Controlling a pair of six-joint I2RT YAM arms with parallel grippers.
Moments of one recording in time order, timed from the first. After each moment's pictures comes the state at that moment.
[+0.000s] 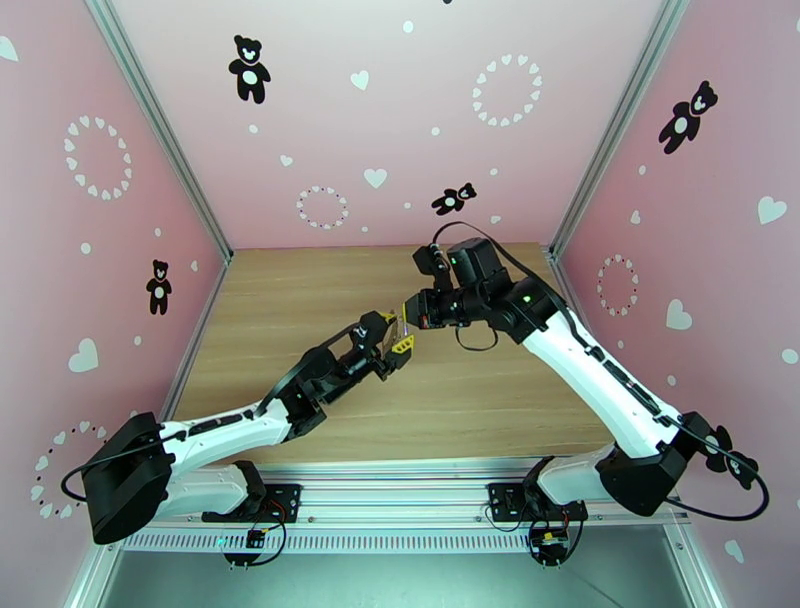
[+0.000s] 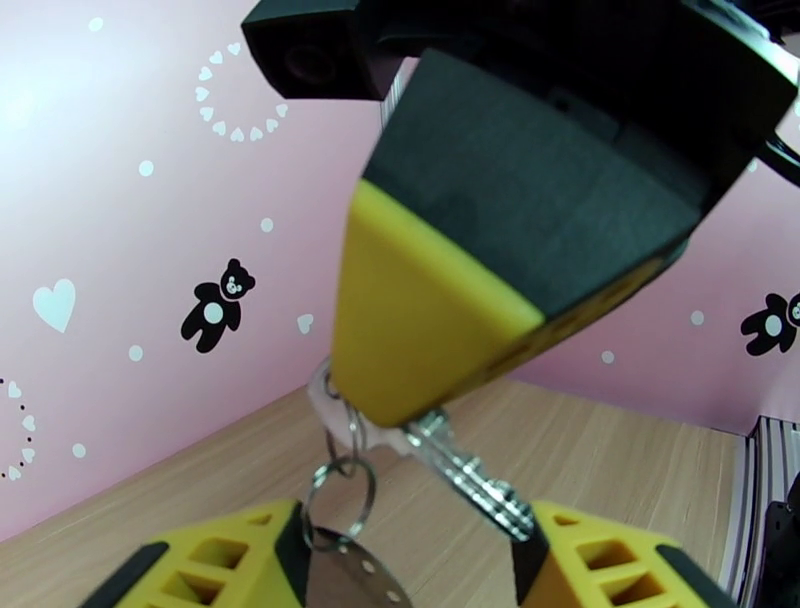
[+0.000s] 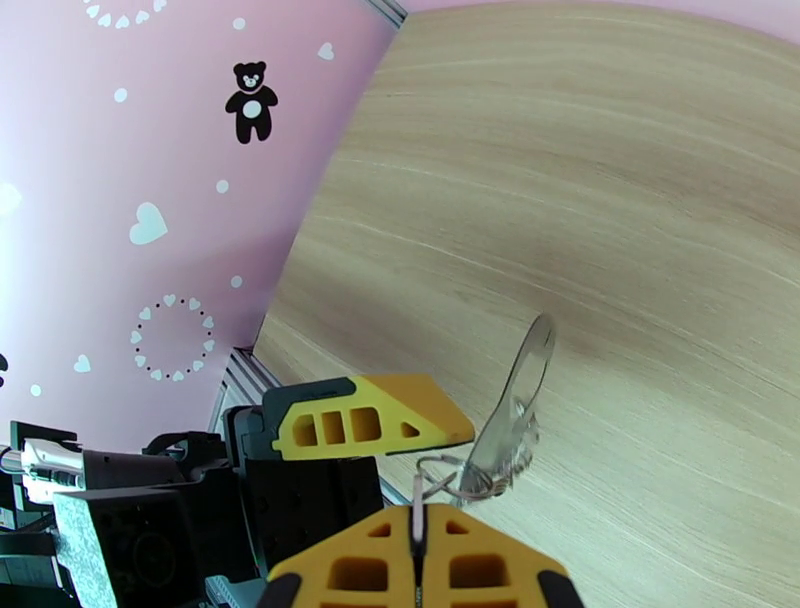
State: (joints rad) left arm -0.90 1.26 0.60 0.78 -0.04 0.07; right arm 0.67 1.41 1.60 -0.89 -0.40 0.52
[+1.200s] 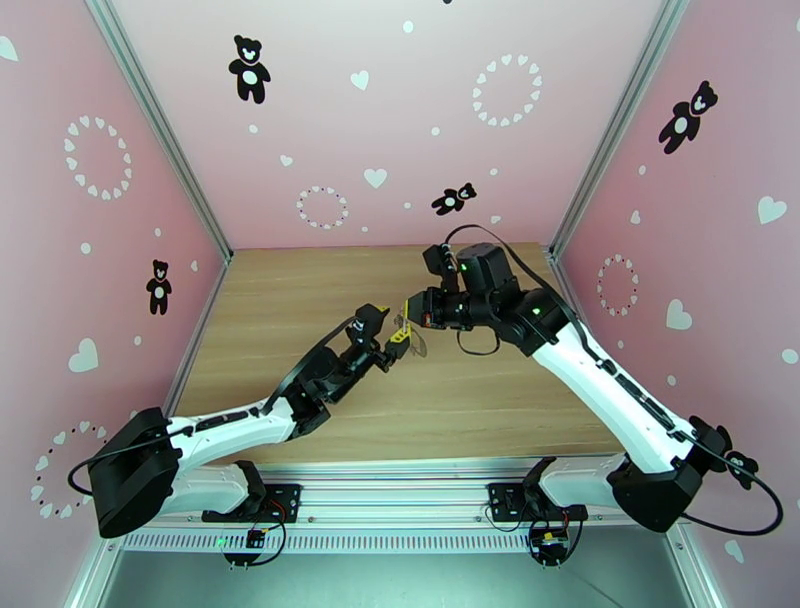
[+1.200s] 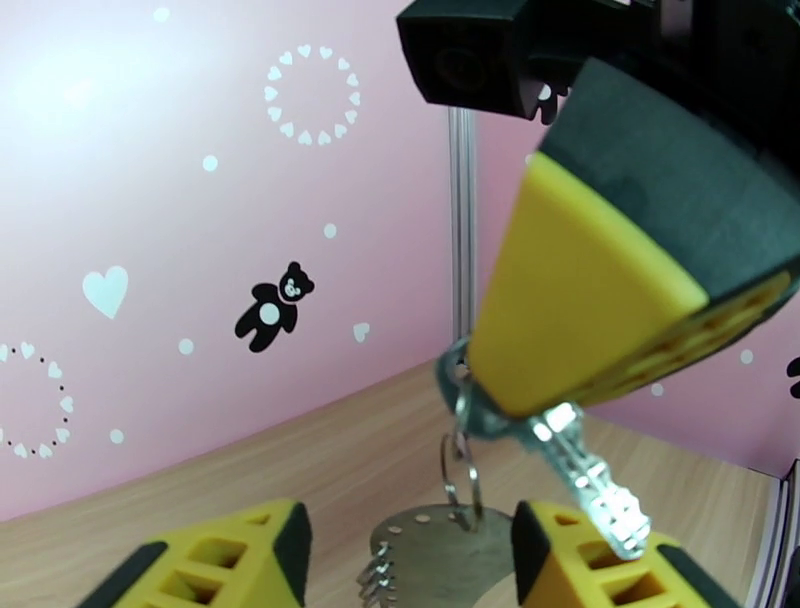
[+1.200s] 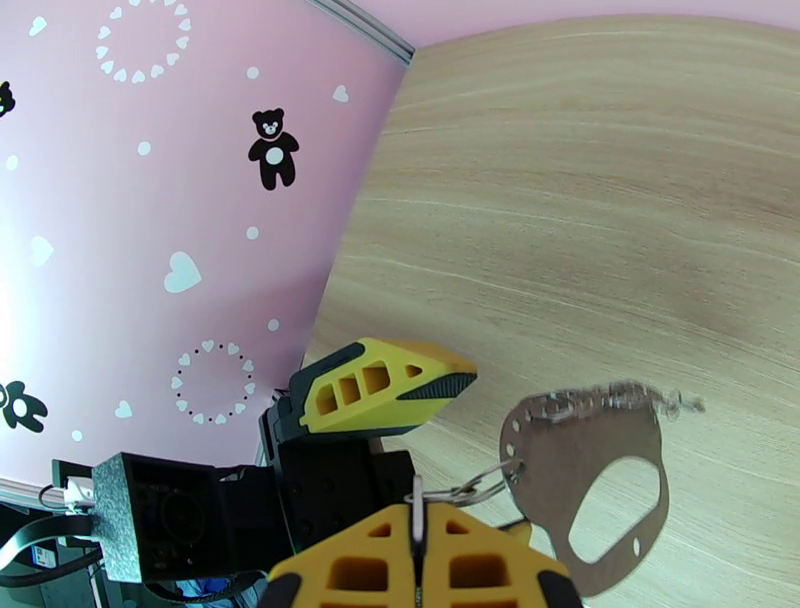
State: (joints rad) left arm -0.92 1.30 0.62 0.85 -0.18 0.06; right arm 0.67 1.32 1.51 -0.78 -0.38 0.67
